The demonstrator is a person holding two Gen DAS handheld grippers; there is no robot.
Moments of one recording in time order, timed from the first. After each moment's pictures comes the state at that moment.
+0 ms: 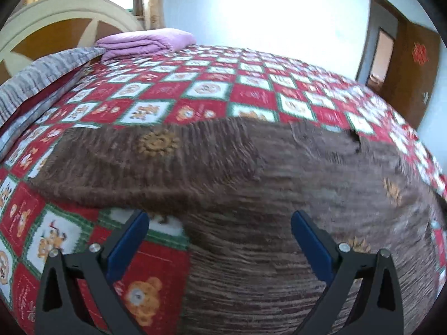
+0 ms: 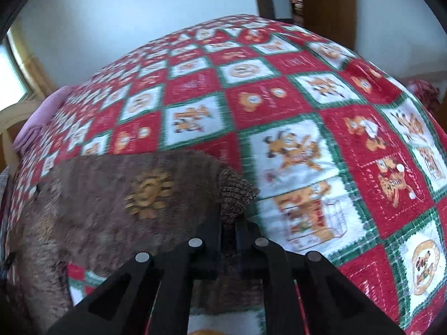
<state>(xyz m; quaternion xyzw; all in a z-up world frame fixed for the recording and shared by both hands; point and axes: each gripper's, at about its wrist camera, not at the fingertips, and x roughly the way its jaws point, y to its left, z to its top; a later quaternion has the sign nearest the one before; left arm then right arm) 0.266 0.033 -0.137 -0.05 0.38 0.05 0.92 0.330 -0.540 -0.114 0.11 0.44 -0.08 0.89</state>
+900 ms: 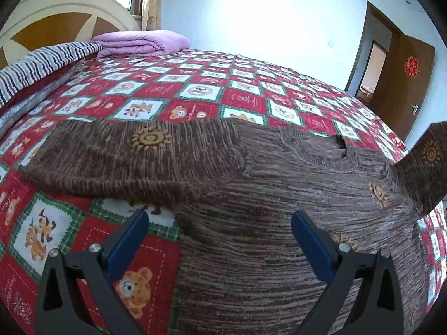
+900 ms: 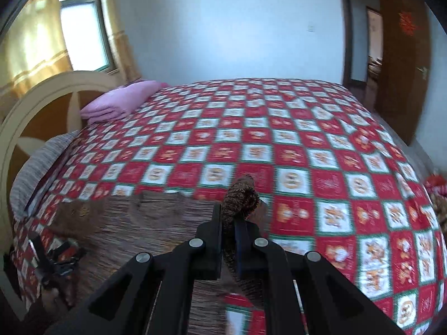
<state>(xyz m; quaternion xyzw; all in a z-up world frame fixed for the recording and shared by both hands) 0.251 0.045 -0.135 -0.10 0.36 0.02 0.93 0.338 -0.314 0.056 0.00 0.36 0.09 0.93</state>
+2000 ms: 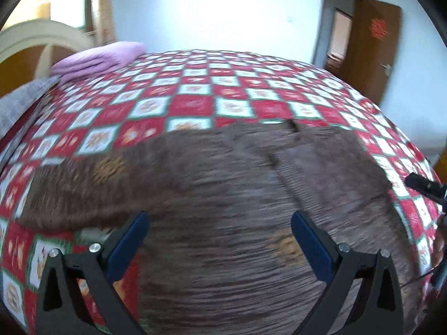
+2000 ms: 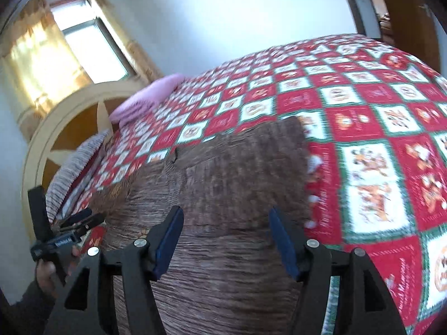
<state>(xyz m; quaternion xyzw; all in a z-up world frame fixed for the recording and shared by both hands) 0.259 -0.020 -0.084 -0.01 0.39 -0.07 0.92 0.275 -0.314 -0.092 0.14 0.36 0.16 0.91</state>
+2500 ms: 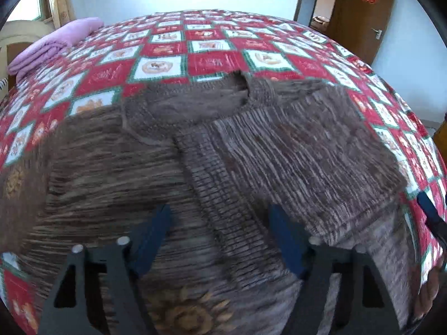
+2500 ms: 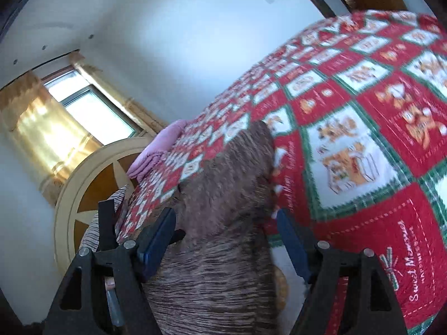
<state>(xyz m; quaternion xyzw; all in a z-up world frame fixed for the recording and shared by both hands) 0.328 -0.124 -0.146 0.01 0.47 -0.10 0.88 0.265 -0.376 -0.138 0.31 0.29 0.16 0.89</state>
